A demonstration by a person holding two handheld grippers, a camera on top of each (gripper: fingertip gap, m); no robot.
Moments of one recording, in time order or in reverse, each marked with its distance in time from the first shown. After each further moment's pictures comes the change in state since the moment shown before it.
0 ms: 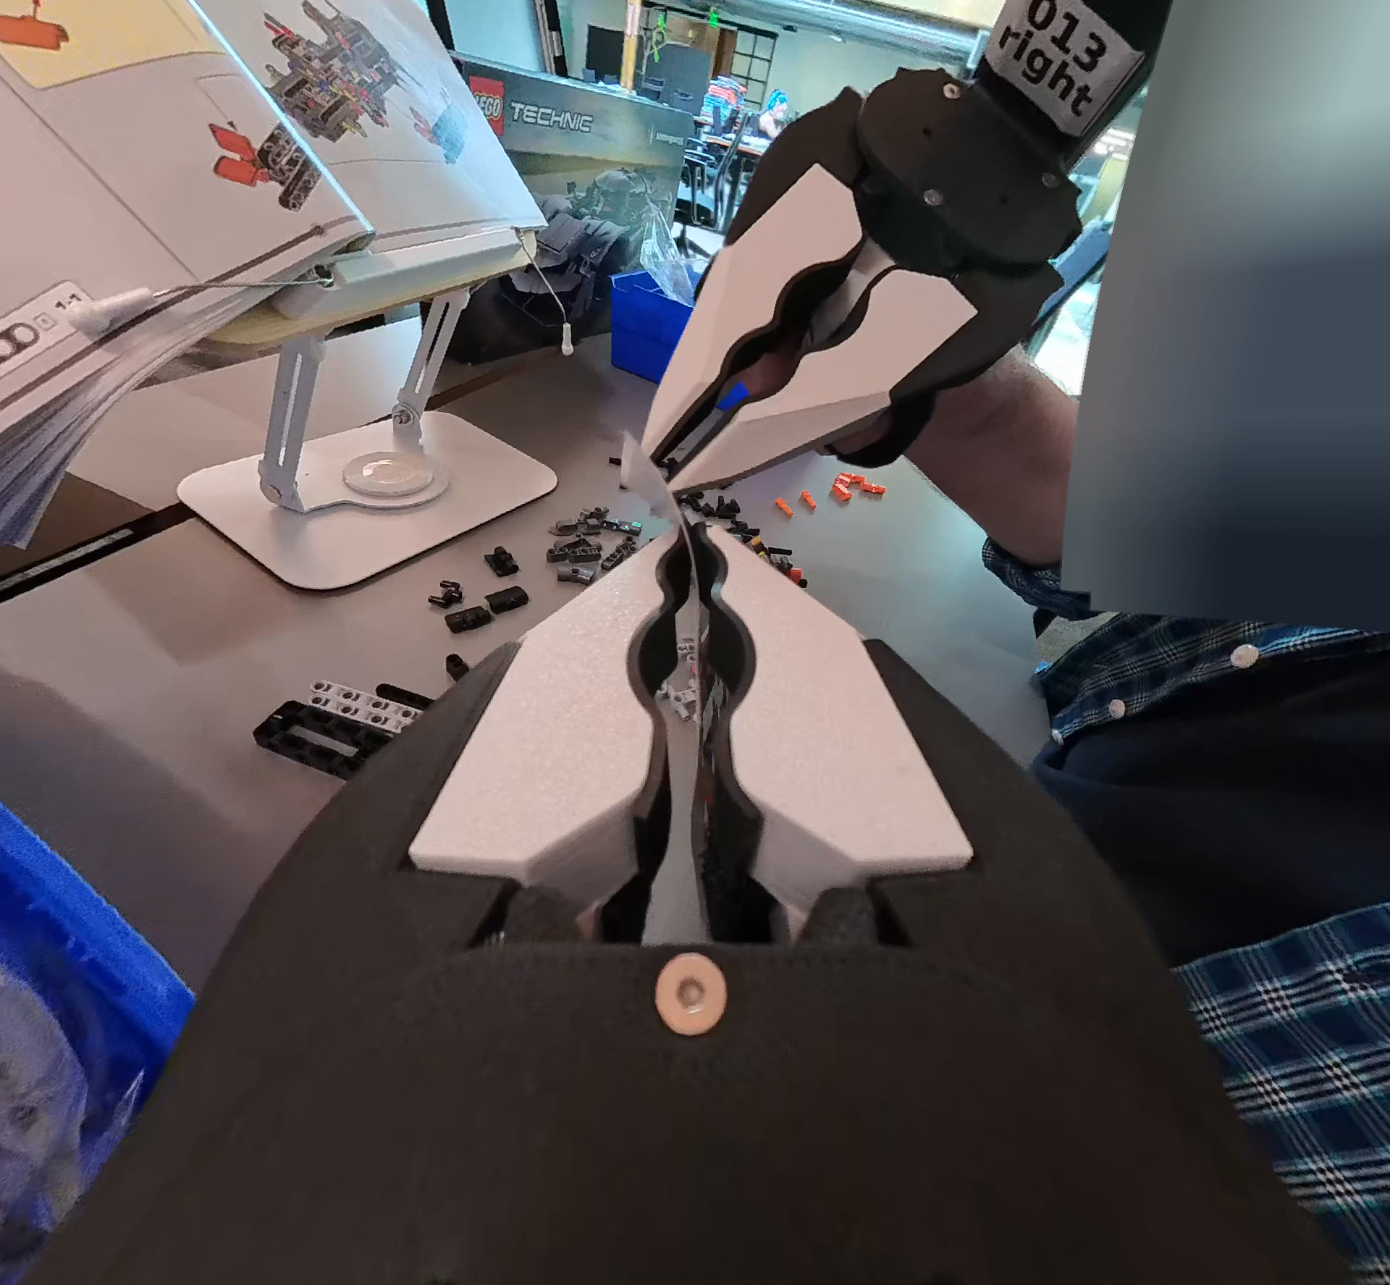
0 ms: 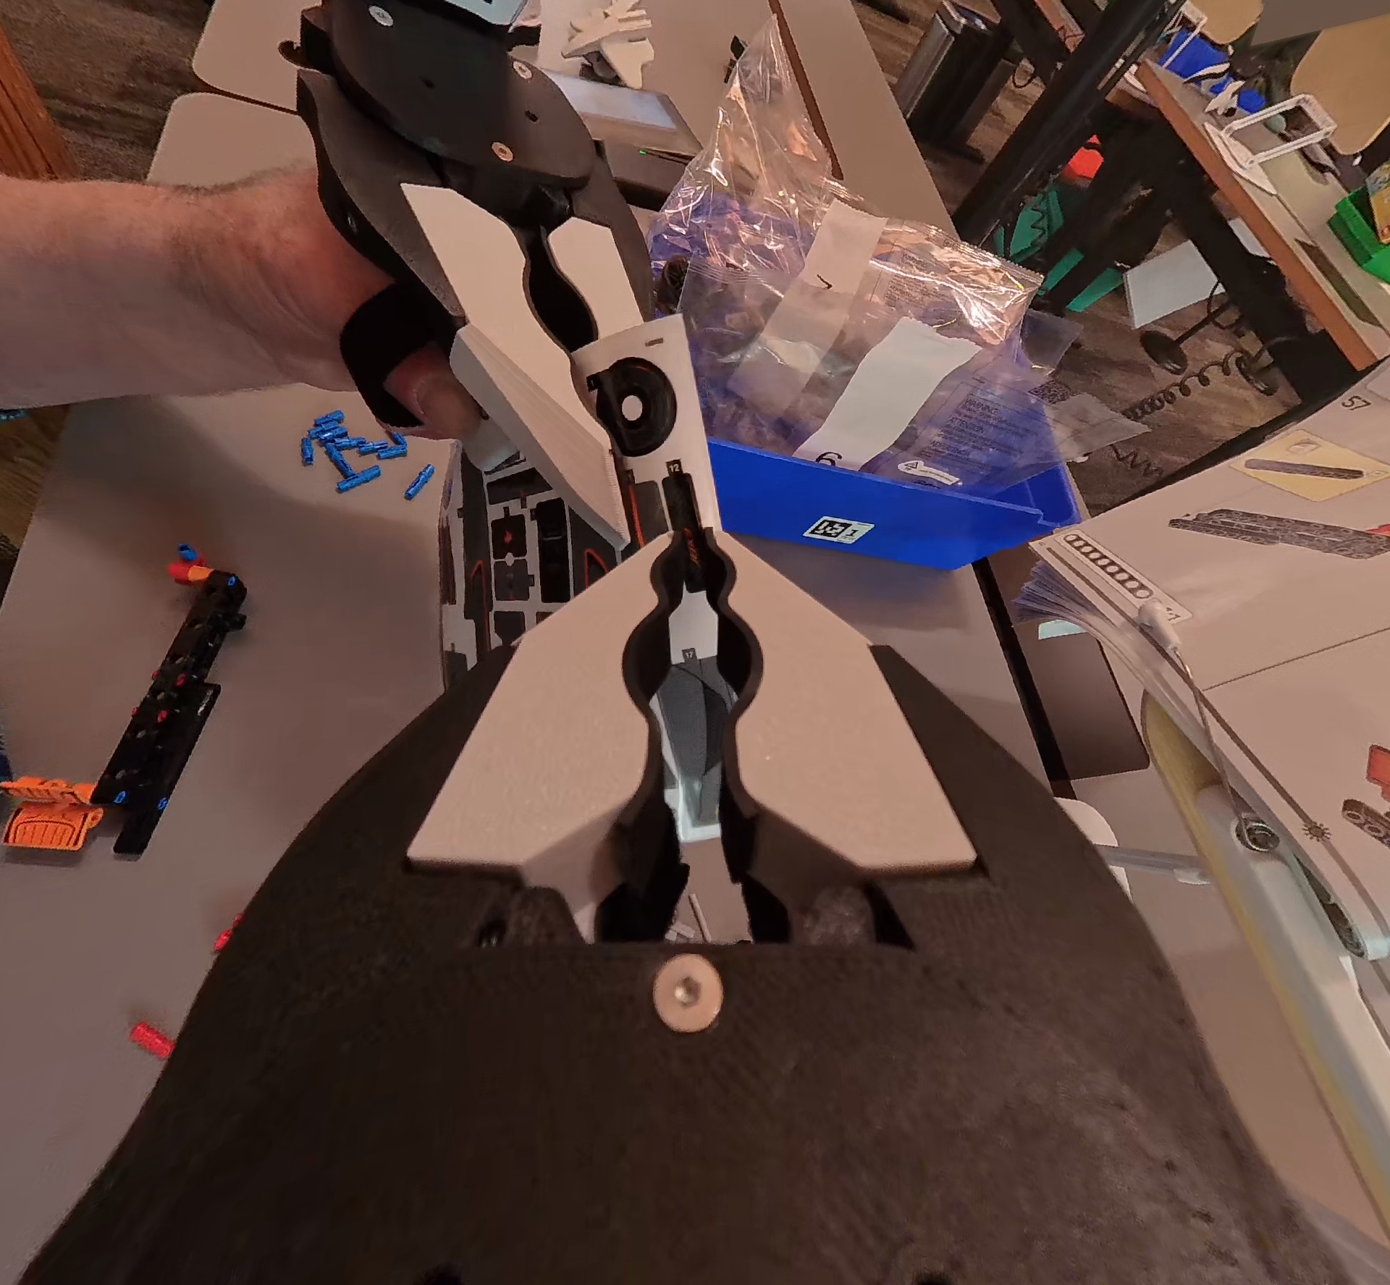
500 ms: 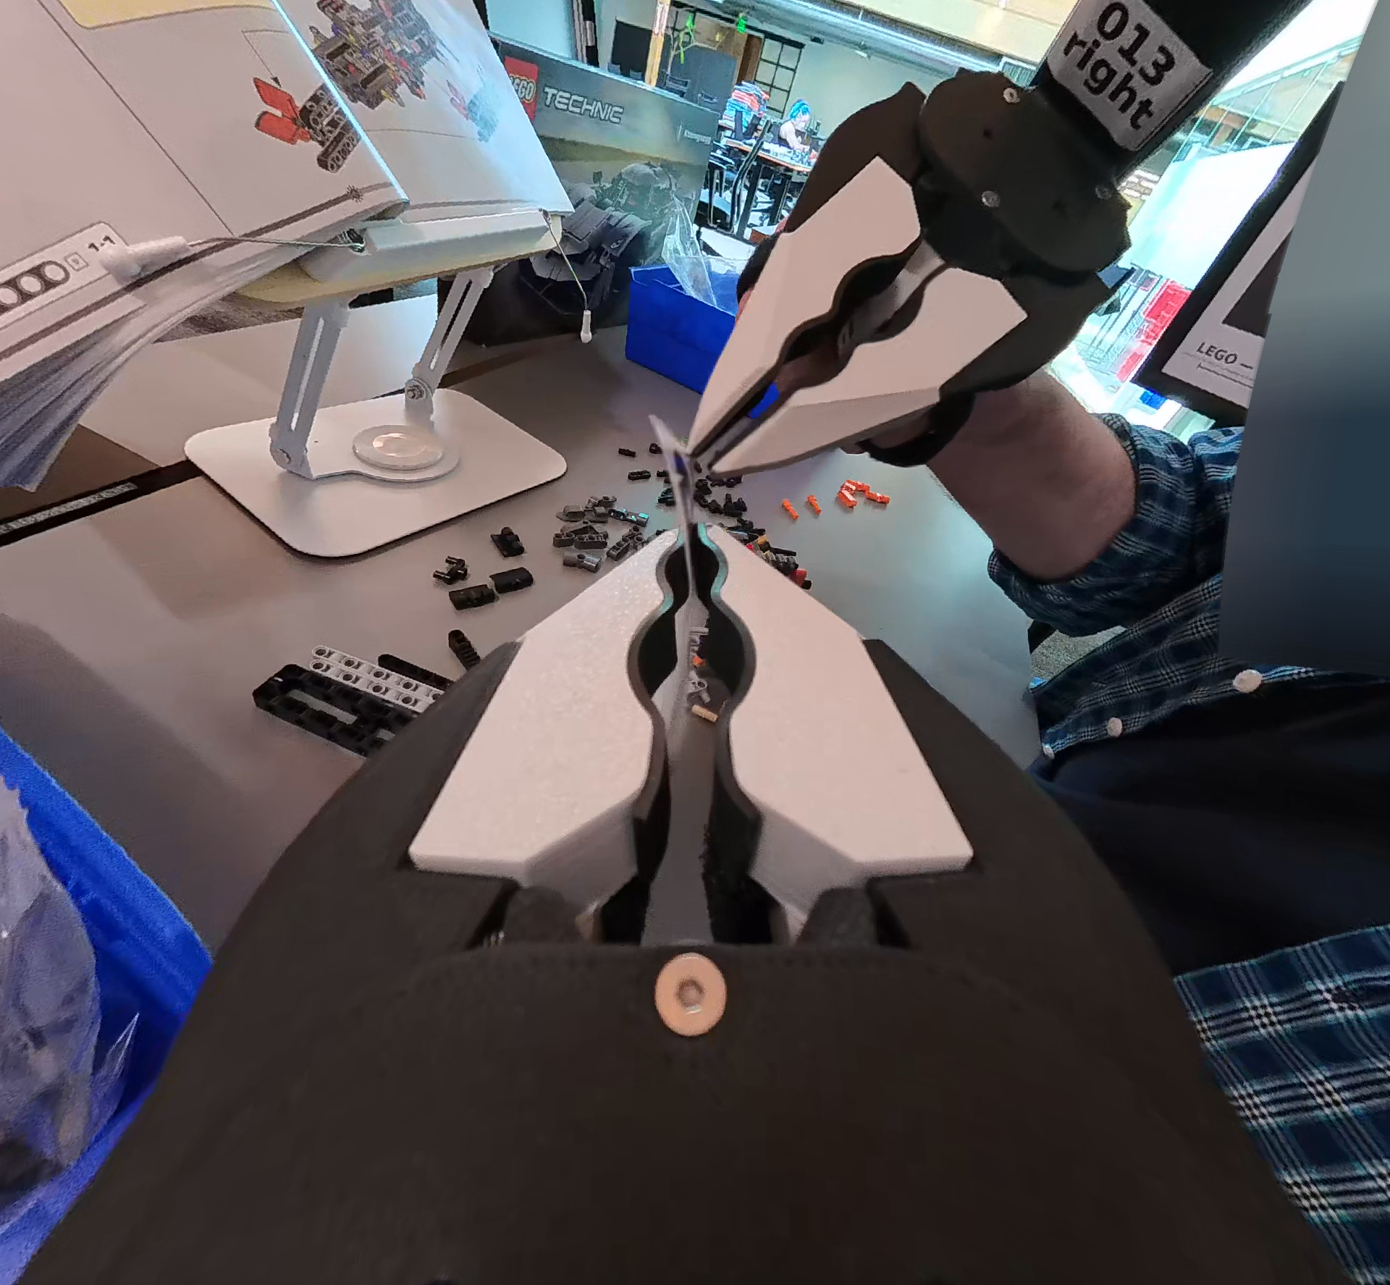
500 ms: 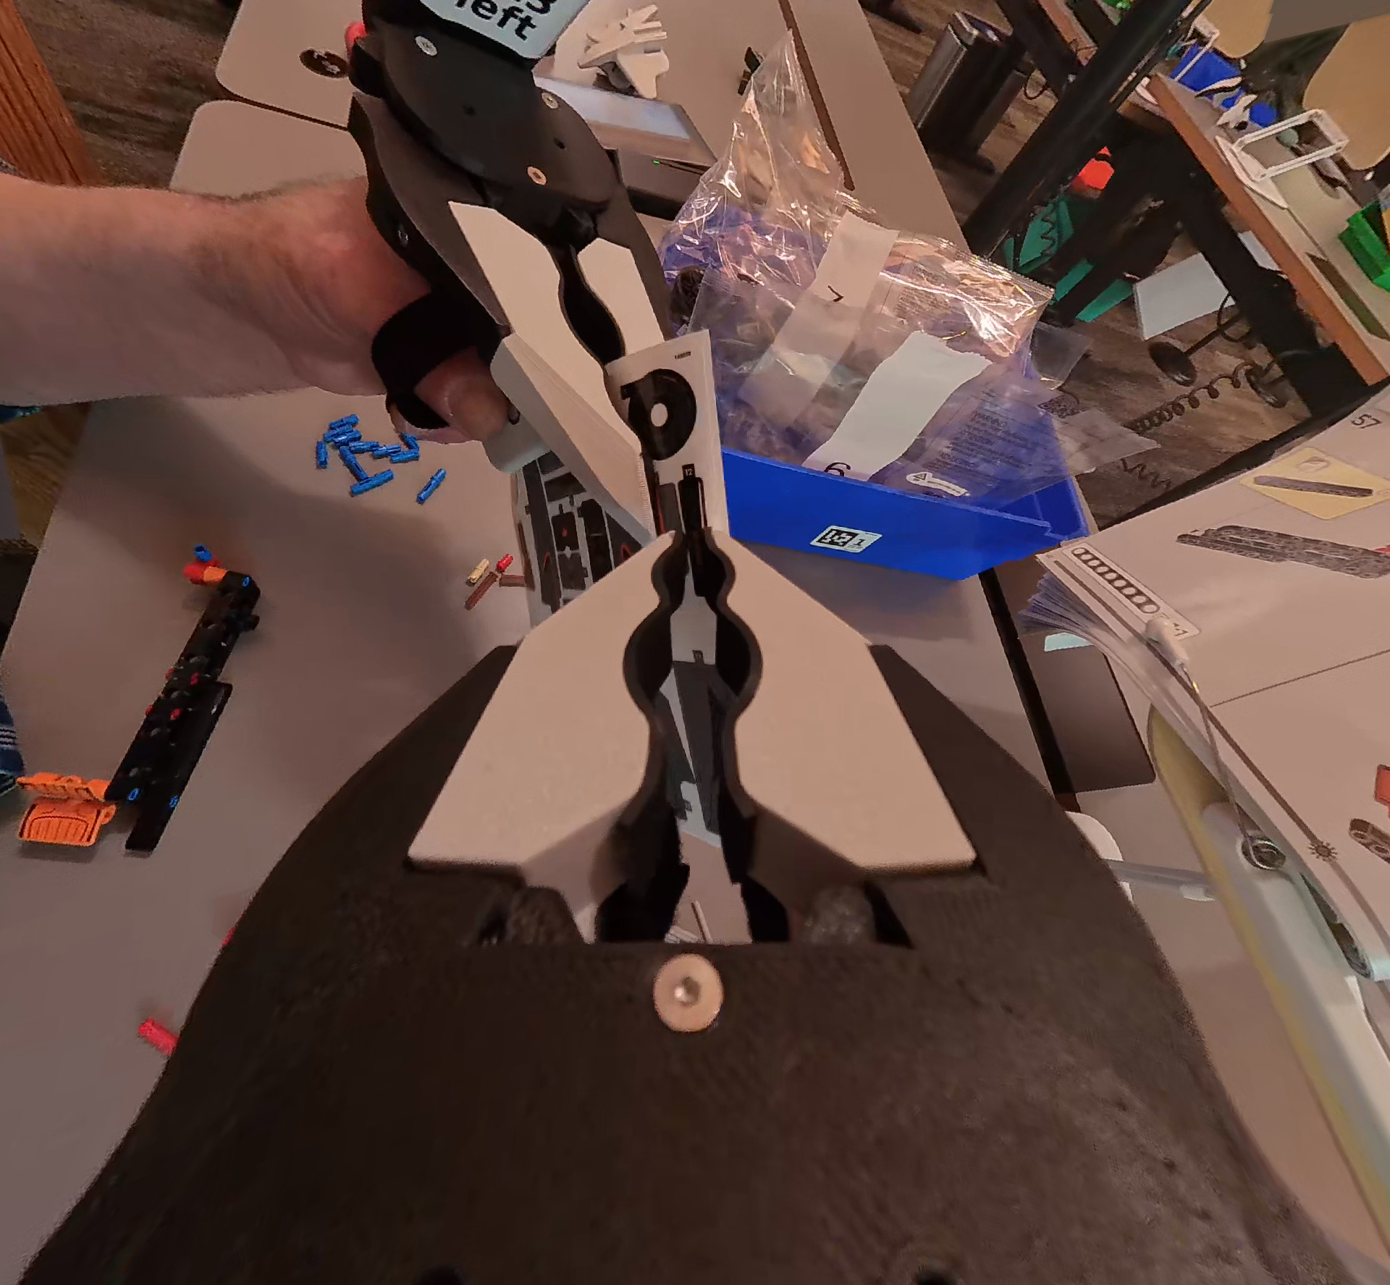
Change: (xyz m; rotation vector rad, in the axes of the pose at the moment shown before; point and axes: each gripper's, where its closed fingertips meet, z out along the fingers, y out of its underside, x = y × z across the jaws) left arm -0.009 0.004 -0.004 0.003 -0.023 -0.066; right arm -0.004 -0.003 0.000 0.007 -0.014 -0.010
